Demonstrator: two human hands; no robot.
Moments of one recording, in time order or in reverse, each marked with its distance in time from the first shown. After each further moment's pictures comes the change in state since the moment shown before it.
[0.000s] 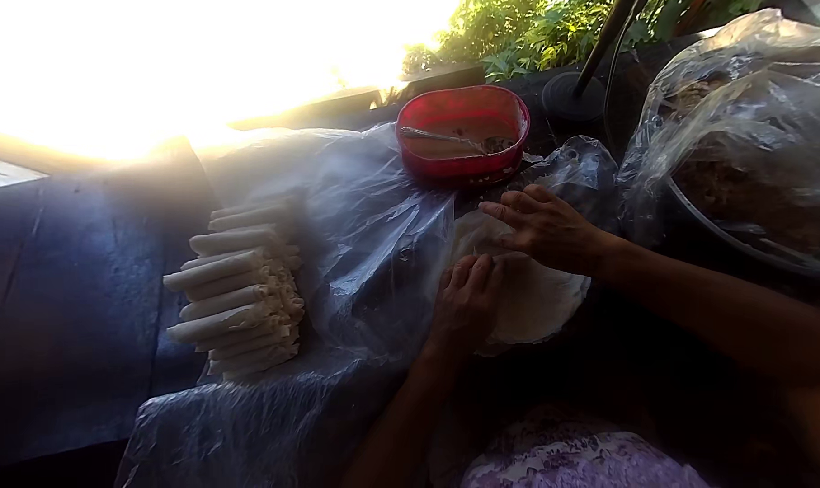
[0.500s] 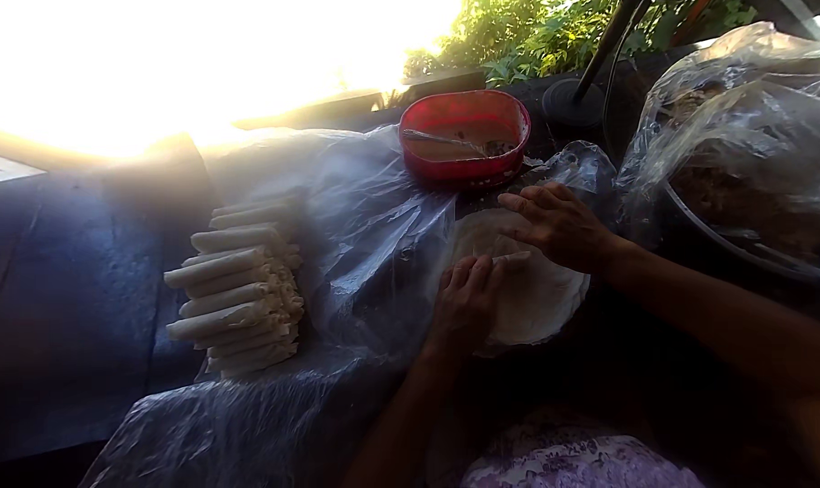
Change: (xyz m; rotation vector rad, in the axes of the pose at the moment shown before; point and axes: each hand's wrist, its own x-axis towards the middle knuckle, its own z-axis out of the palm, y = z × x) left_hand 0.000 0.000 0.001 -0.009 0.010 -0.010; right_hand -0.016 0.009 0.003 -0.028 0.063 0.070
